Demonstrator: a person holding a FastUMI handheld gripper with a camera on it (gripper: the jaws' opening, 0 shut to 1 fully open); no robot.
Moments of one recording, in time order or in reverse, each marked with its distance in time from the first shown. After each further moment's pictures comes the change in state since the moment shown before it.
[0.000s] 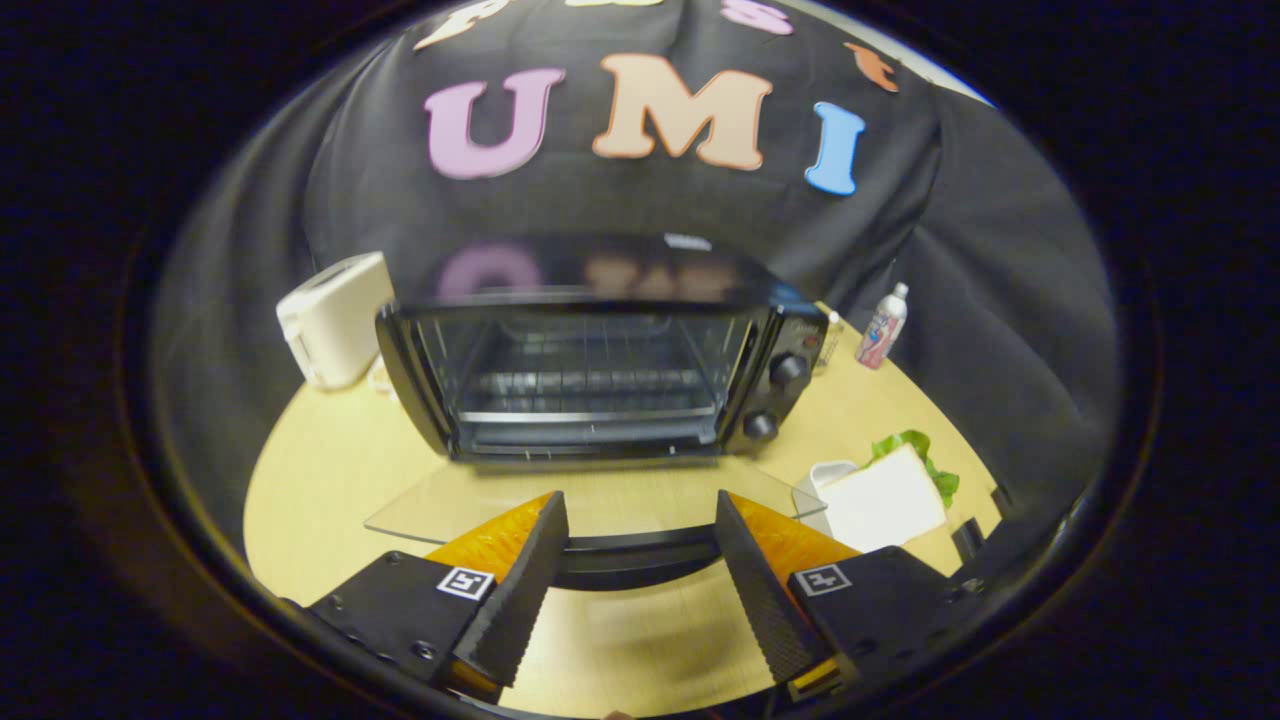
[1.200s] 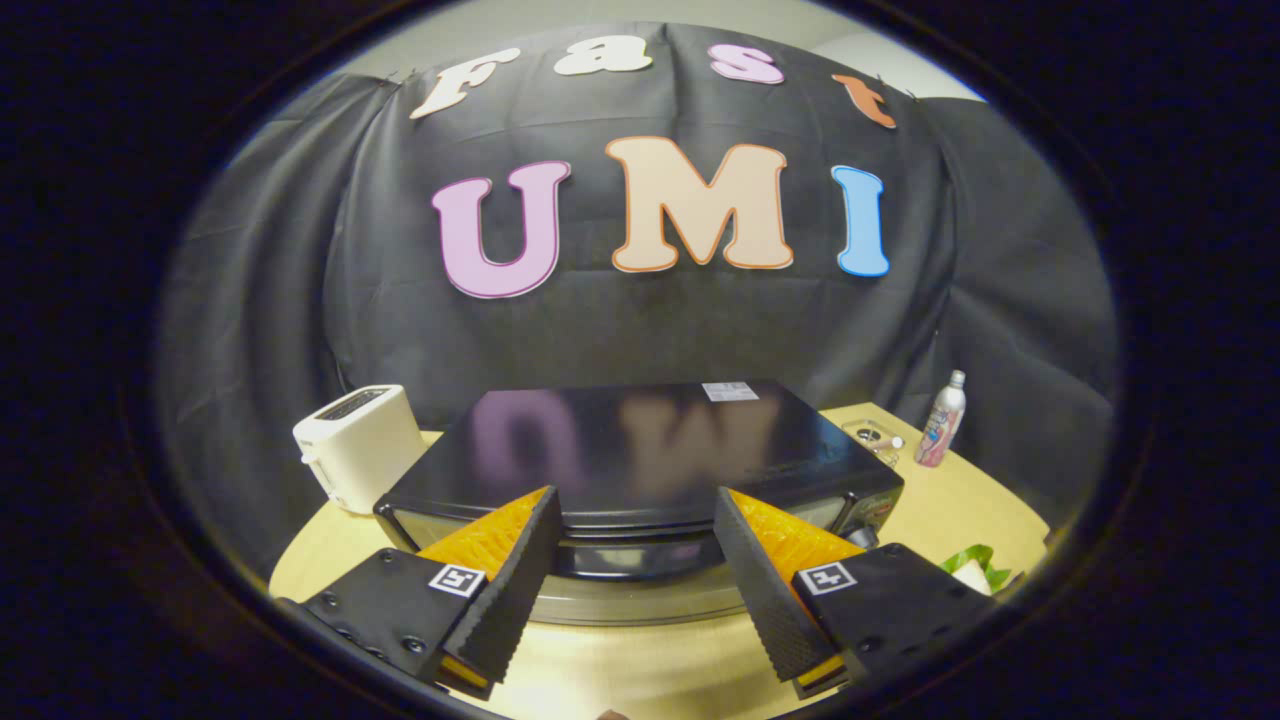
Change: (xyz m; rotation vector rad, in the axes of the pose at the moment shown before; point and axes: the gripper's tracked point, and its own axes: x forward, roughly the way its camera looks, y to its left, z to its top) arm 0.030 0.009 0.159 0.207 -0.448 0.157
